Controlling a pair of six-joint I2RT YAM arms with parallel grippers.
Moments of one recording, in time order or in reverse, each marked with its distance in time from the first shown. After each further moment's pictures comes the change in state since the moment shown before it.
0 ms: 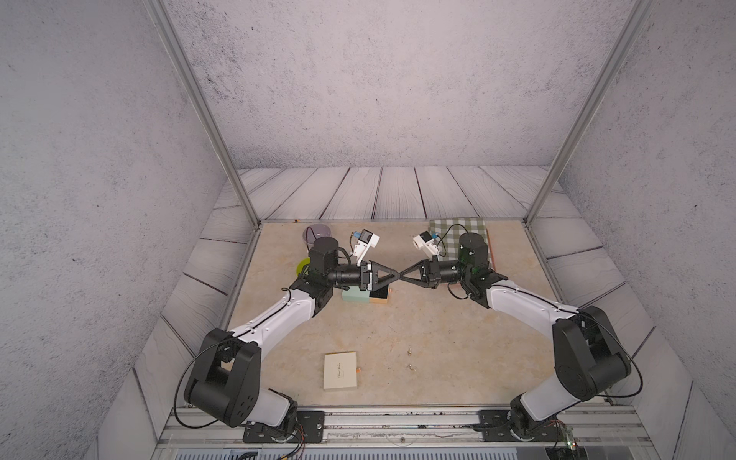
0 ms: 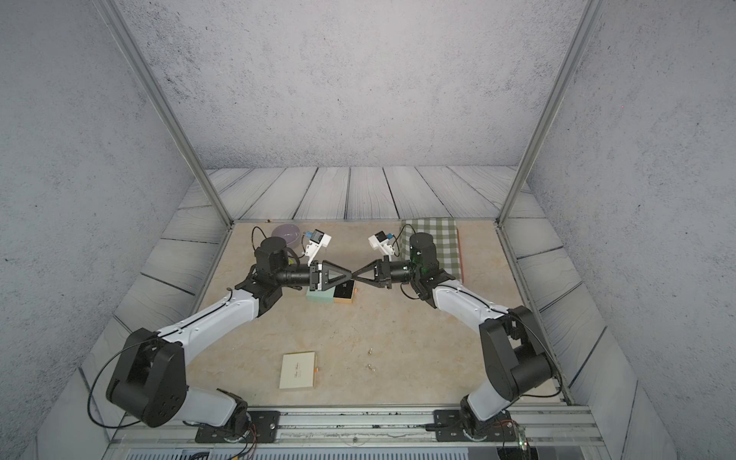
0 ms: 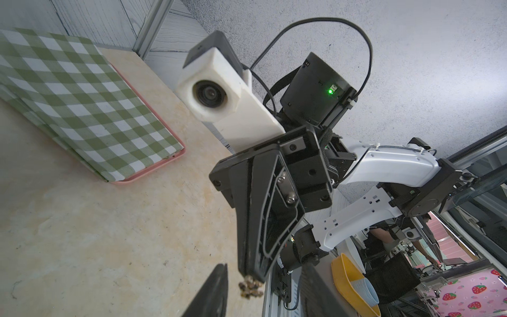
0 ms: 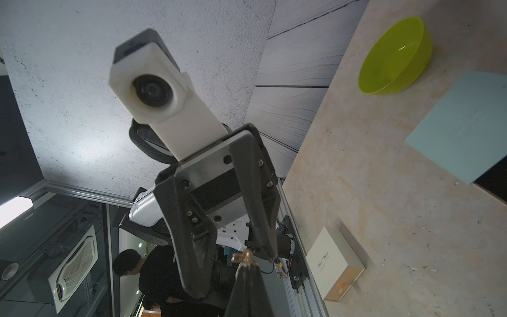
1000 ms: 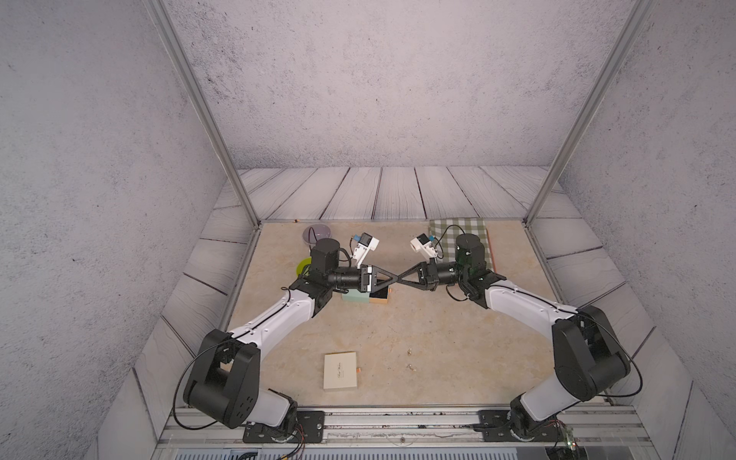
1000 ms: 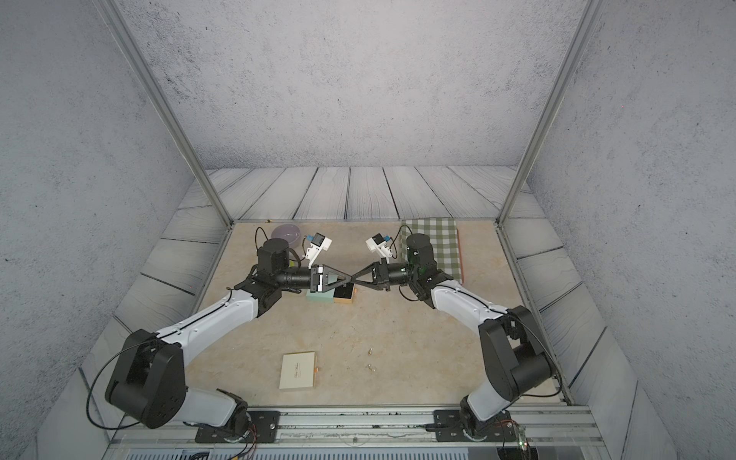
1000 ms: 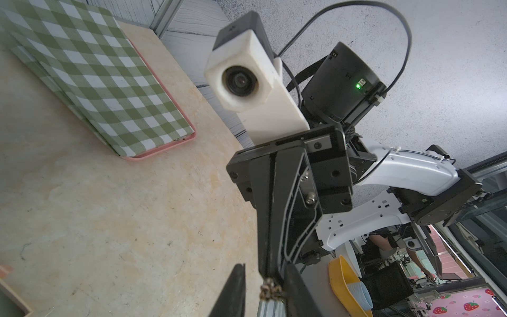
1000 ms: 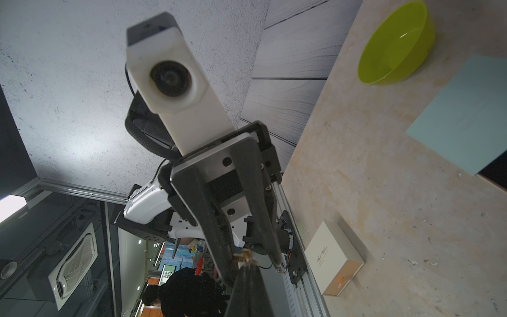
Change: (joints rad) left arm 0.002 -0.003 0.000 -0.104 -0.029 0.001; right arm 0.011 0.000 0.002 -0.051 0.005 -0.035
